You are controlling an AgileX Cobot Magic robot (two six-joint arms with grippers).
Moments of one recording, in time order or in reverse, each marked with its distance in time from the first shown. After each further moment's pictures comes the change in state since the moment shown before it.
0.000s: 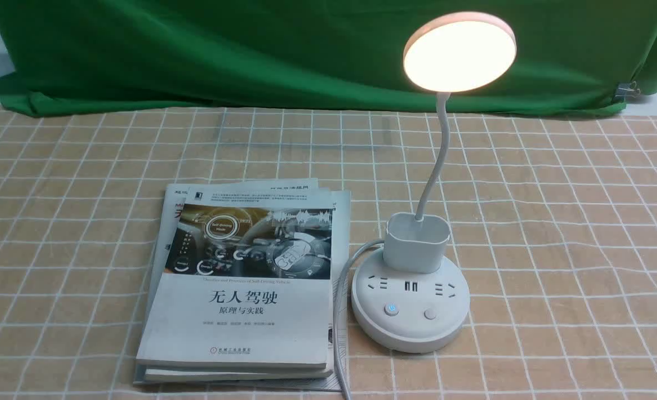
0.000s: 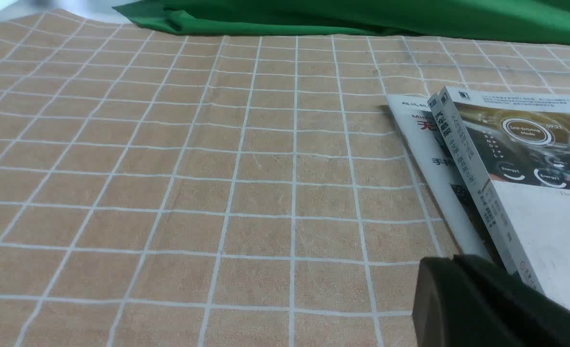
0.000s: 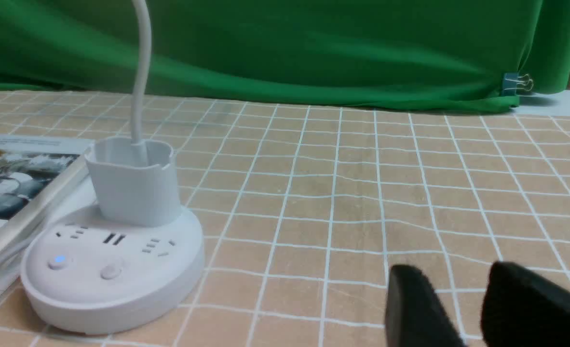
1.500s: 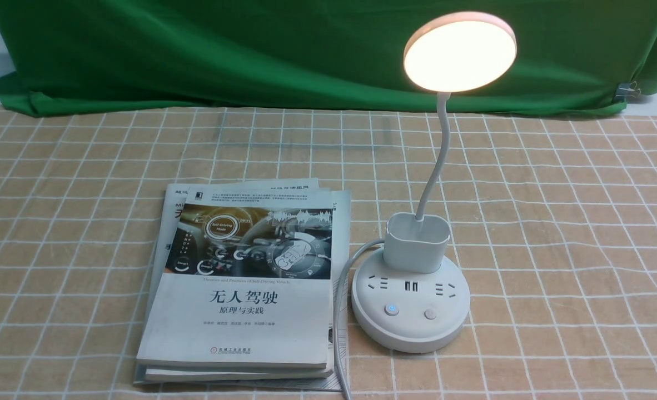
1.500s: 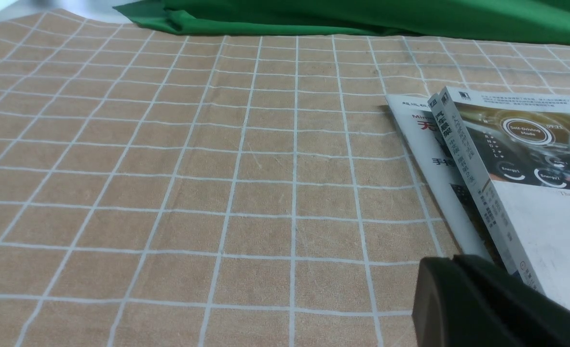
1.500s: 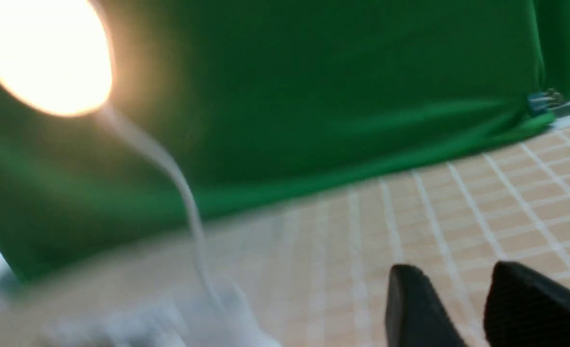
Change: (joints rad) right arm 0.000 0.000 0.000 0.119 -0.214 0.324; left arm 0.000 0.000 0.000 0.000 0.000 0.000
